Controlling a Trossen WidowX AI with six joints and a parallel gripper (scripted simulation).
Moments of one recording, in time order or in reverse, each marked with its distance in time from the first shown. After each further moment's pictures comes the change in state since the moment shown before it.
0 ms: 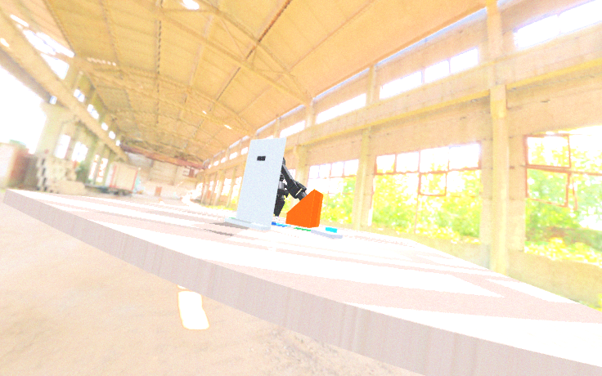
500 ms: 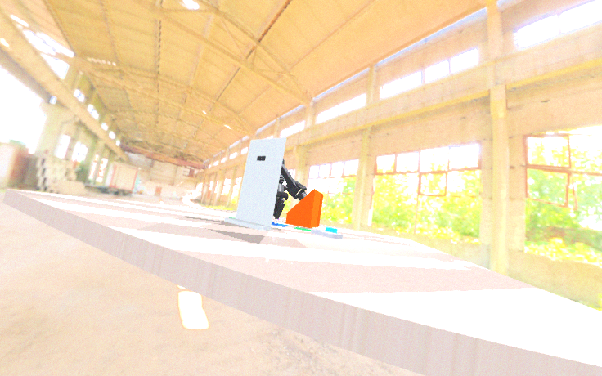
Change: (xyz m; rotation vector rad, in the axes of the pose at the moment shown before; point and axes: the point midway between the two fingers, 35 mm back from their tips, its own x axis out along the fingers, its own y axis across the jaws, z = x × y) arm 0.009 -0.009 -0.002 -0.002 0.000 -0.002
